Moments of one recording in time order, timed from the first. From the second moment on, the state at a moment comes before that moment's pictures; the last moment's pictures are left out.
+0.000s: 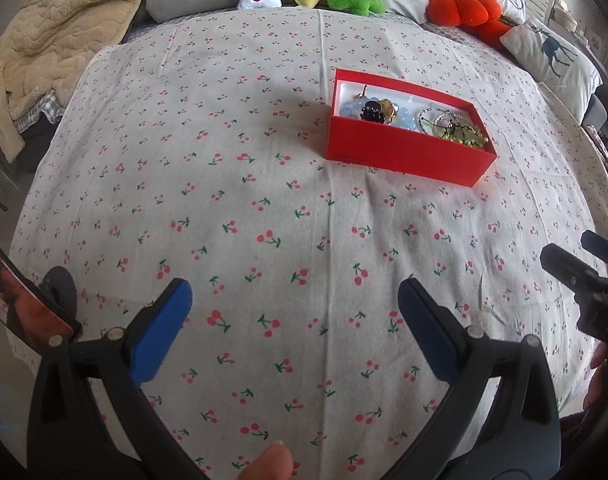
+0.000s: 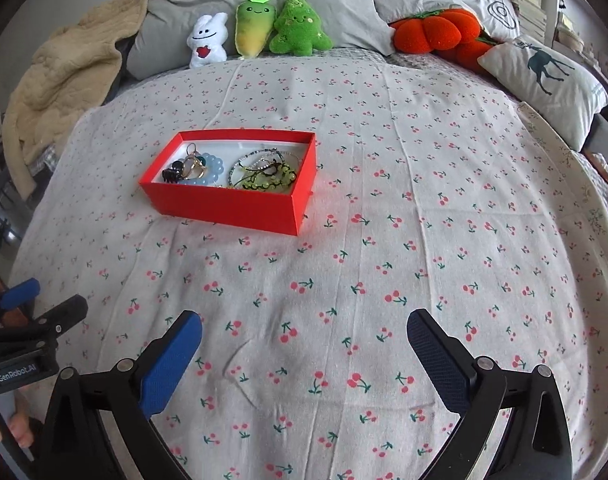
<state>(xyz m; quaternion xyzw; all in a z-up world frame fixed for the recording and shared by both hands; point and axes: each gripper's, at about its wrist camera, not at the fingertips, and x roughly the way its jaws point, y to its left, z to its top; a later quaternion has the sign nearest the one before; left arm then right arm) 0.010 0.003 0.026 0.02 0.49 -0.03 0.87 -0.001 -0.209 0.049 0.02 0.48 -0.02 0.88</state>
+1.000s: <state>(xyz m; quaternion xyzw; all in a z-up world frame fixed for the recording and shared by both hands) -0.014 0.007 0.028 0.04 0.48 -0.03 0.88 -0.026 -0.172 0.038 -0.02 0.50 -0.02 0.87</state>
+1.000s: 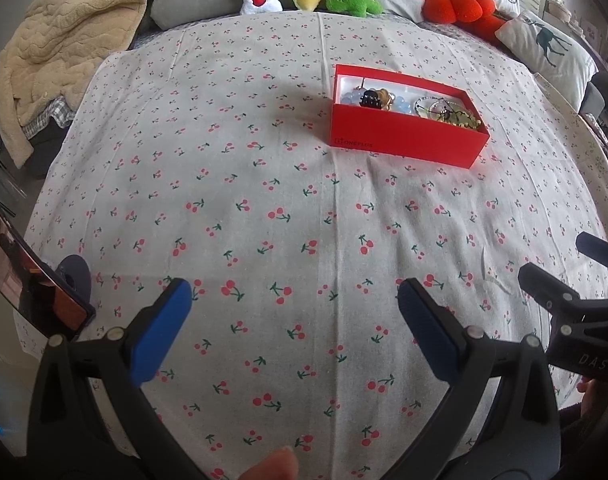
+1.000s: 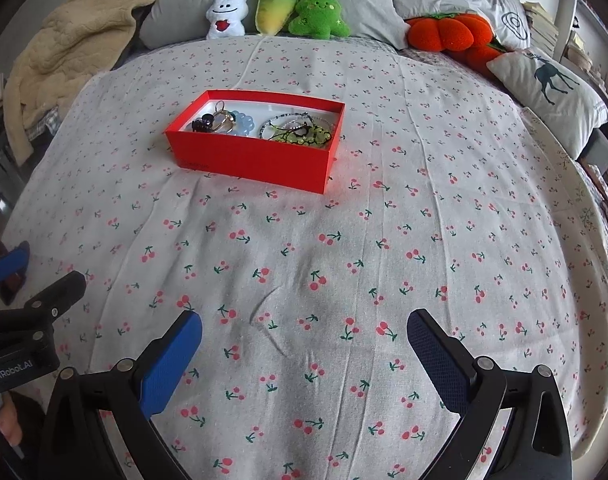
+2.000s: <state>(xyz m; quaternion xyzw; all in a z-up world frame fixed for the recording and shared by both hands) -0.018 0.007 0.031 0.03 0.48 -0.02 0.88 -0.024 -0.171 0.040 -0.01 0.50 -0.03 0.87</state>
